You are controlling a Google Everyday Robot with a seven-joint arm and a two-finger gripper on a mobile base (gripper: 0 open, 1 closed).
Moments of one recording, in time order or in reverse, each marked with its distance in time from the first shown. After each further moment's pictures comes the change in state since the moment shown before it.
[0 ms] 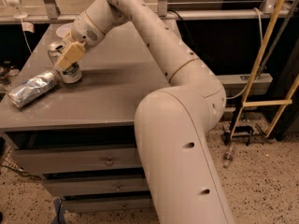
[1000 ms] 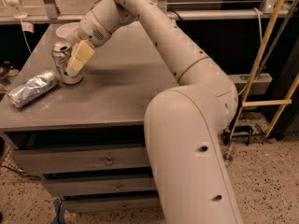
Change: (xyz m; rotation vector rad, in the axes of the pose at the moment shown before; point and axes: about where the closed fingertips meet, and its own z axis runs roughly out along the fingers) arm 0.011 0.002 -0.014 0.038 0.023 0.022
